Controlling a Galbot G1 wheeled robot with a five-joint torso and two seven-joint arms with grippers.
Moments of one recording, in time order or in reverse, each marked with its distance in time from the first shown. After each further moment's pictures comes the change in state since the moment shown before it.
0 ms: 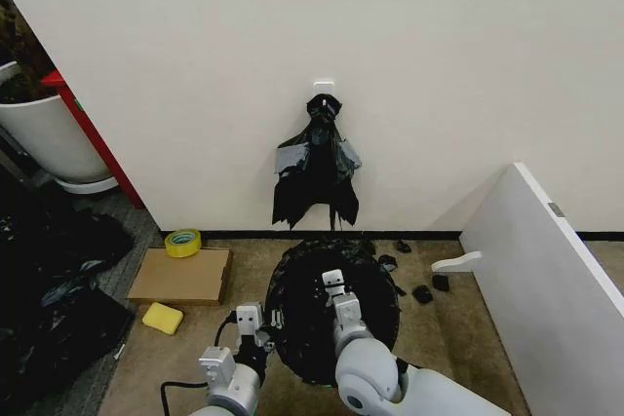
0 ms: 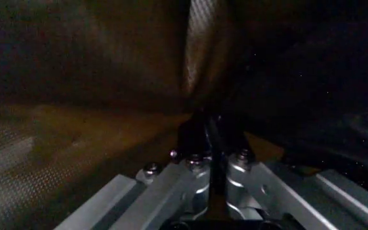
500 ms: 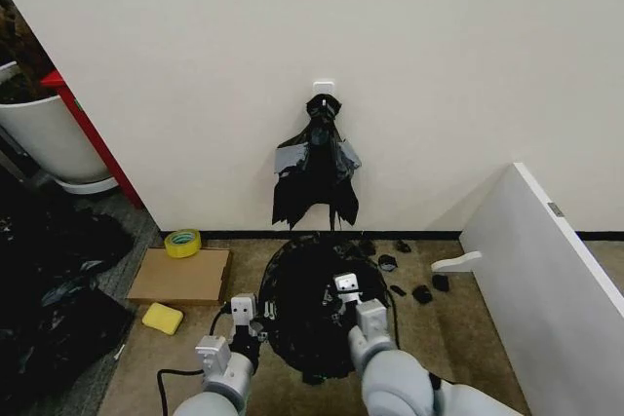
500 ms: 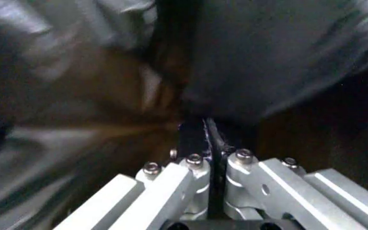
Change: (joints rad) left arm -0.071 0.012 -0.011 0.058 -0.031 -0.009 -0.002; right arm -0.095 -0.147 0.075 0.179 -0.062 0.091 -0.072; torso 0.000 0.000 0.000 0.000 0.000
